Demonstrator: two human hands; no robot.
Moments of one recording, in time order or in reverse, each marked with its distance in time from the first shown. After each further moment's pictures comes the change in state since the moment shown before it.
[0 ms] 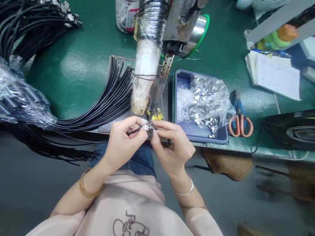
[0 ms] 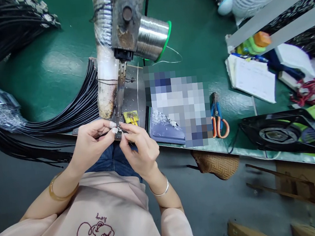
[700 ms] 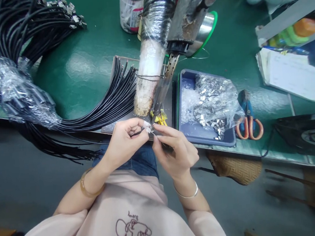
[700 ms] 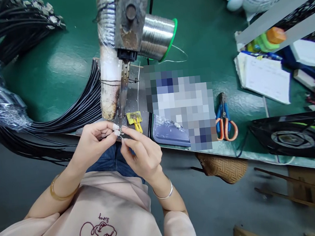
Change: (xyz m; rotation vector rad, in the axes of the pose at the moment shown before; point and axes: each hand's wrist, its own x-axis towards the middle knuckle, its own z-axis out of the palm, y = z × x) left_hand 0.003 0.002 -0.005 -0.060 -0.078 -0.104; right_hand -0.001 0.000 -0.006 -0.080 -0.065 -0.138
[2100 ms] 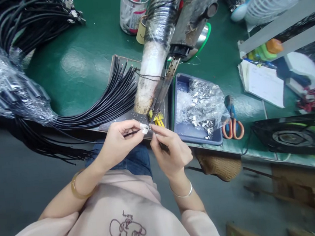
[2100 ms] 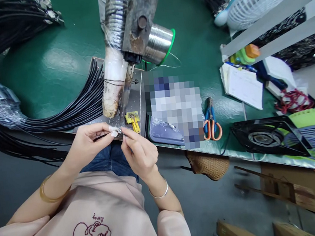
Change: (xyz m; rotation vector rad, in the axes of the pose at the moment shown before) left_hand -0.007 -0.010 -0.008 -0.125 -0.007 0.062; right_hand -0.004 -0.003 0.002 -0.099 -0.008 -0.042
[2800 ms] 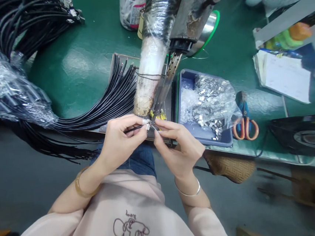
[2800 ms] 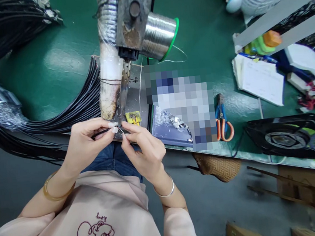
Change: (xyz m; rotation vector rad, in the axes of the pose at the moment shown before) left_hand 0.007 0.014 0.006 0.275 0.088 0.179; right_hand 0.015 0.005 -0.006 0.189 -0.033 0.193
